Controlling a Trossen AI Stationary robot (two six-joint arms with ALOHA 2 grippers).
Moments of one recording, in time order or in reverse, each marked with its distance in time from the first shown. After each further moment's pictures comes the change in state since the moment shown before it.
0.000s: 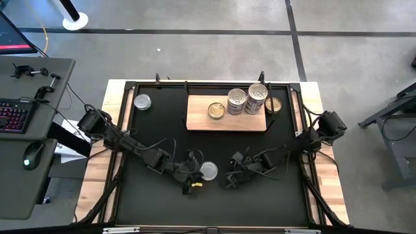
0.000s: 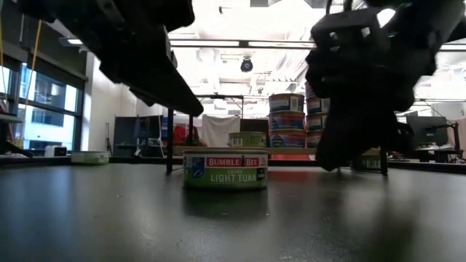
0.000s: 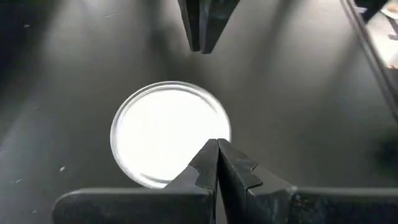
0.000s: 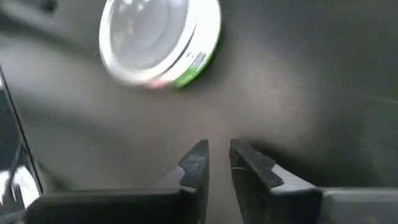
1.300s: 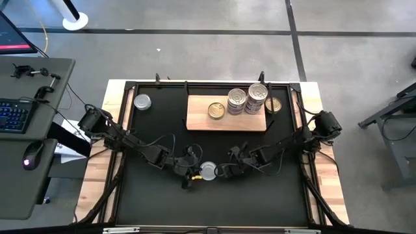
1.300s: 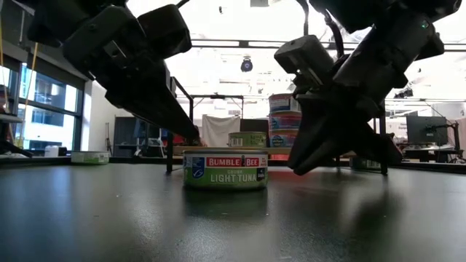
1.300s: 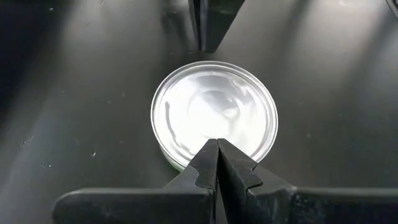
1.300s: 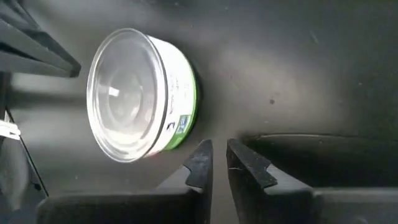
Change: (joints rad) left arm 0.054 -0.001 -0.096 0.087 0.019 0.044; right arm -0.077 0.048 0.000 0.085 0.000 0.178
